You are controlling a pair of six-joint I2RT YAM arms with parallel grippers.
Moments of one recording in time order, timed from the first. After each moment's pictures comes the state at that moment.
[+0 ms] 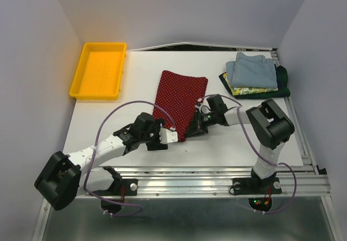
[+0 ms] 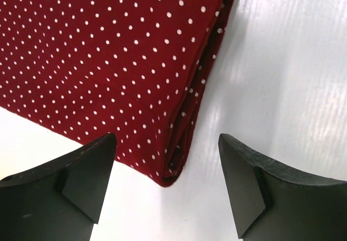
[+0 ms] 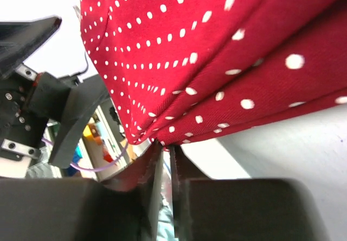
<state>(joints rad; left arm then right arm) -0.70 1.11 0.49 -0.19 0.20 0.84 0.48 1.86 0.84 0.08 -0.93 0.78</state>
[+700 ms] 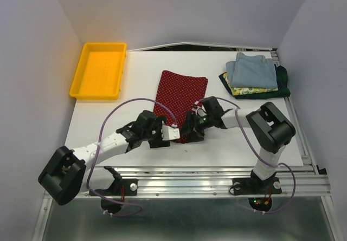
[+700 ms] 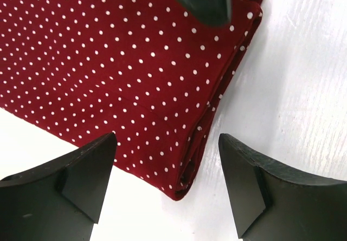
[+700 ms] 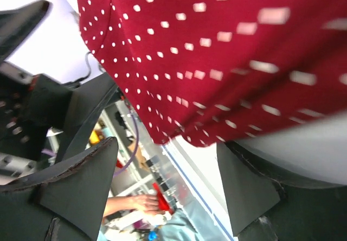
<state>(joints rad) -0.71 1.18 0.52 -0.12 0.20 0.82 0.54 1.82 0.82 0.07 -0.81 0.87</state>
